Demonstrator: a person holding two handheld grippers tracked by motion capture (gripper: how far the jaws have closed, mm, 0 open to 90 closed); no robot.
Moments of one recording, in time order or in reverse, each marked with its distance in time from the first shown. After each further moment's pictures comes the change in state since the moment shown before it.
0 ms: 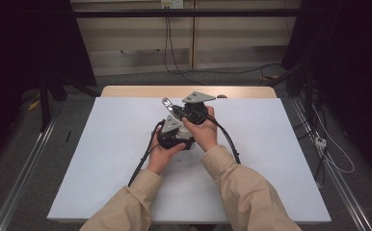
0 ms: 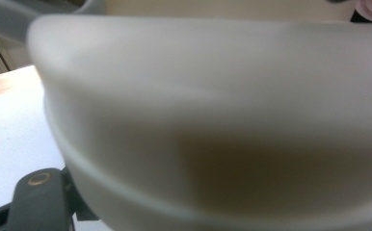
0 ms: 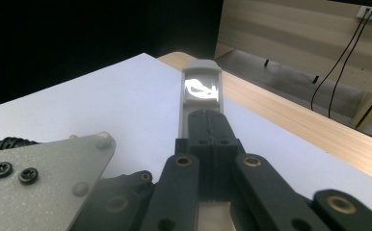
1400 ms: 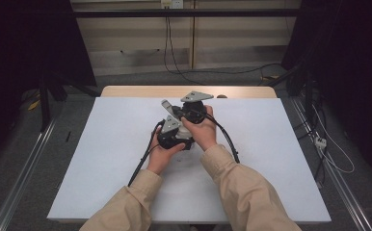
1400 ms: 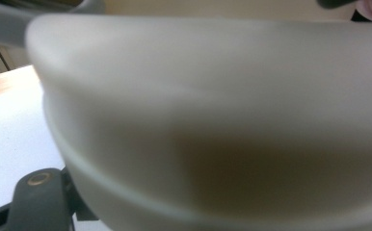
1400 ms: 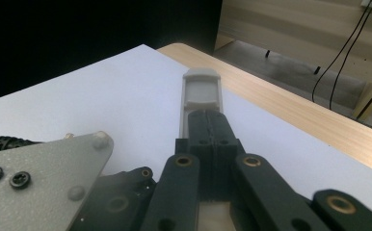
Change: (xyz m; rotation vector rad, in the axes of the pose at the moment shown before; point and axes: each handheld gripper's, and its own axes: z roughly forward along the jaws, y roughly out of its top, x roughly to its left) left arm 0.000 0.000 0.000 0.002 -0.001 0.002; right arm 0.000 0.002 0.003 0.039 0.003 0.003
